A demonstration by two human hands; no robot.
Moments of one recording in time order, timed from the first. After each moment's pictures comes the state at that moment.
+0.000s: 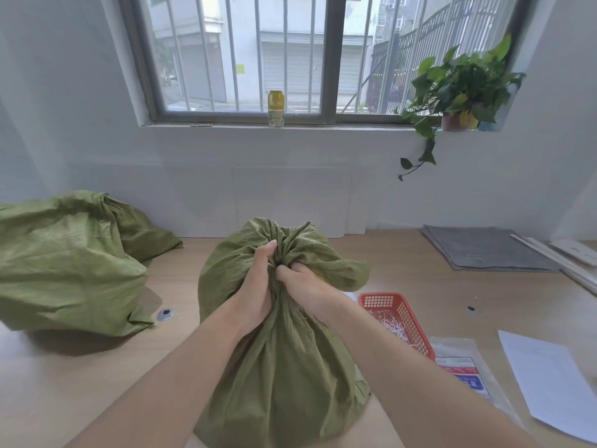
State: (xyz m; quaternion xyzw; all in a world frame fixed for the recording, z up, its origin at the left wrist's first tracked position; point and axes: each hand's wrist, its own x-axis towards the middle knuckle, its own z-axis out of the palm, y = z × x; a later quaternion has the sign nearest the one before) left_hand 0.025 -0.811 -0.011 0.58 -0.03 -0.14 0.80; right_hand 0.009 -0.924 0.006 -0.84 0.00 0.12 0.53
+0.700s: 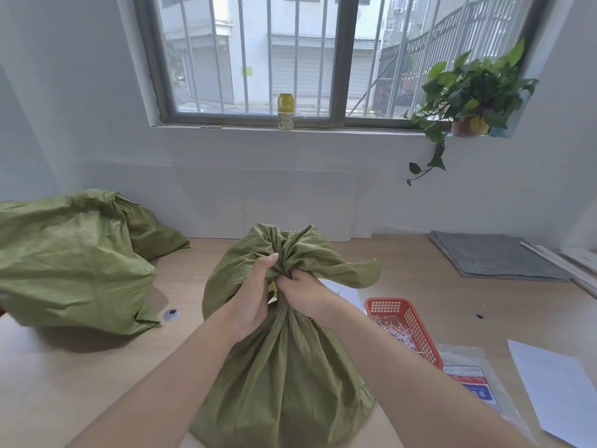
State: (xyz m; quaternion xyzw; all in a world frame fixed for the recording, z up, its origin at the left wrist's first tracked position) left_hand 0.024 -0.781 -0.021 0.62 -0.08 -0.13 0.77; right_hand 0.017 -0.904 0.002 -0.86 -0.01 0.13 0.49
